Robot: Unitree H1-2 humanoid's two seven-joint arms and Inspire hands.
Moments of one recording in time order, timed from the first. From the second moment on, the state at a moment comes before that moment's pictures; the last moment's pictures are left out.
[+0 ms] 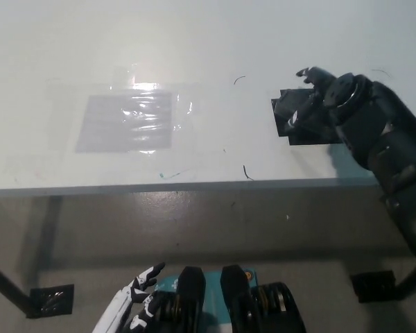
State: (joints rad) left_arm 0.10 0.20 -0.18 0.05 0.13 -0.34 -0.12; right_arm -1.28 -0.14 0.39 1.44 -0.33 0.22 0.16
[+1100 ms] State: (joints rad) left_arm 0.08 0.20 -0.17 0.04 0.14 -0.34 -0.12; right_arm -1.23 -0.15 0.58 1.44 -0.46 0.24 0.08
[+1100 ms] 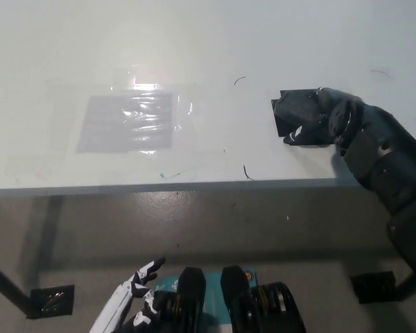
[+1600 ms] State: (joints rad) left_arm 0.06 0.21 -0.18 0.04 0.16 -0.33 -0.14; right_arm -1.21 -0.17 0.57 1.45 -0.47 0.21 -0.07
